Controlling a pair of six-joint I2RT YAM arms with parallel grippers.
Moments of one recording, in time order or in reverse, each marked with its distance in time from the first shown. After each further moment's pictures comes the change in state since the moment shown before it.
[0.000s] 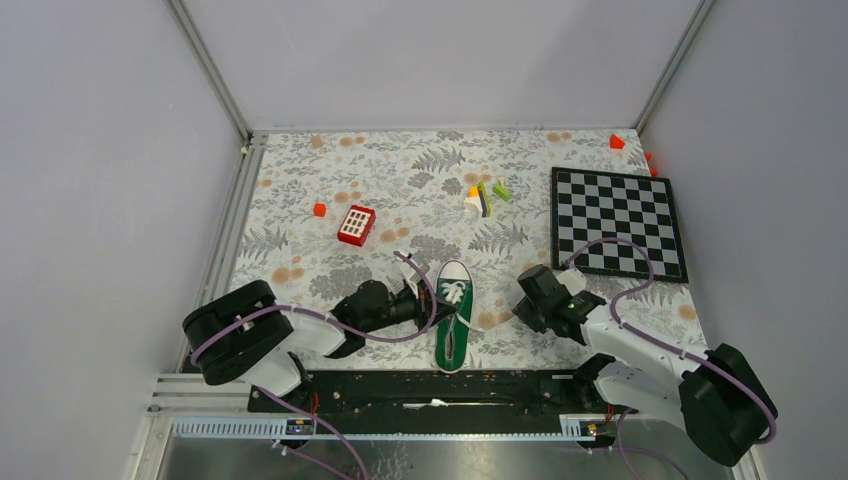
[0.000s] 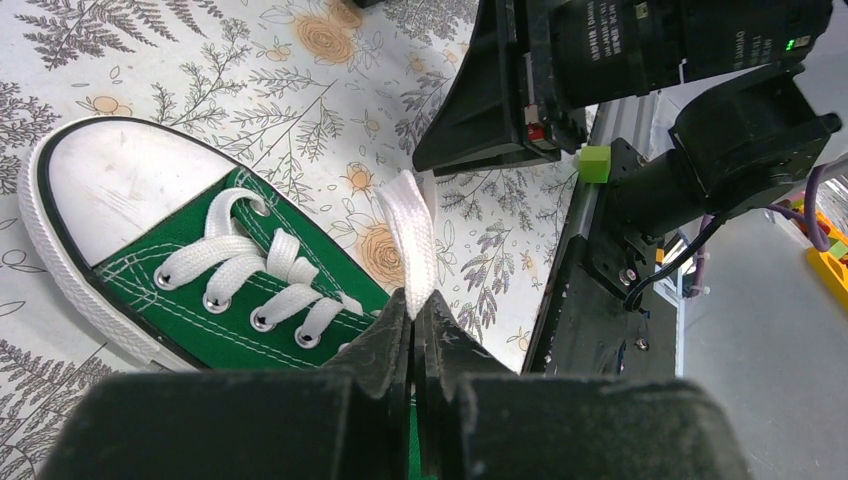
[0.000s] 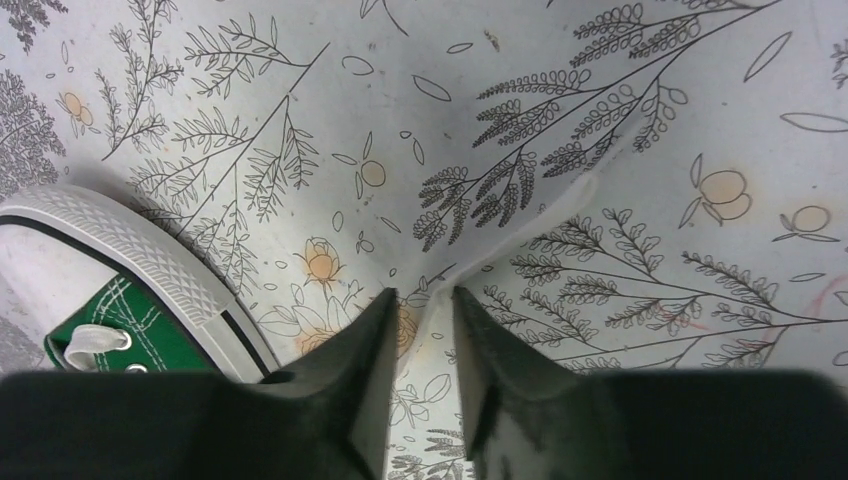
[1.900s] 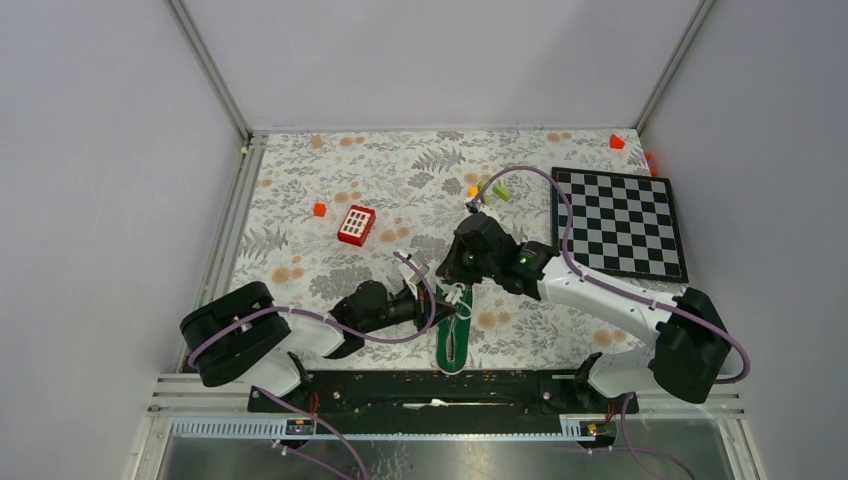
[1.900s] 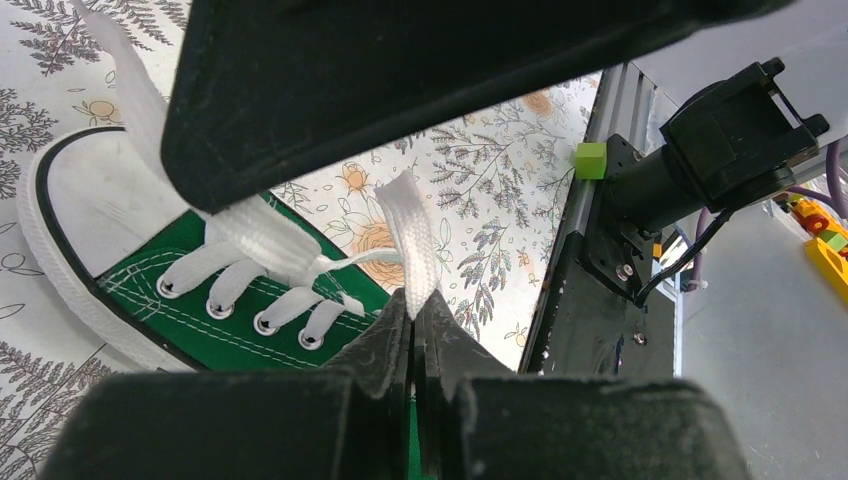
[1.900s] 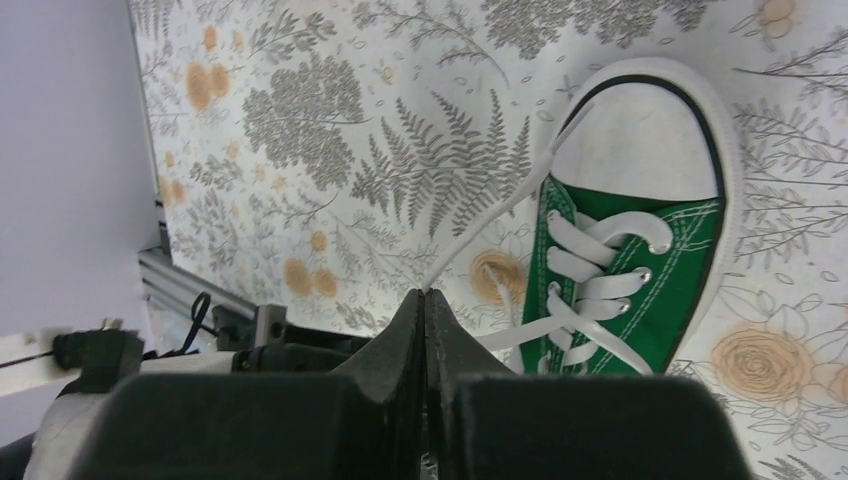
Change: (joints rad) left arm 0.000 -0.022 -0.005 -0.008 0.010 0.013; right arm 0.232 0.346 0.584 0.085 -0.200 -0.337
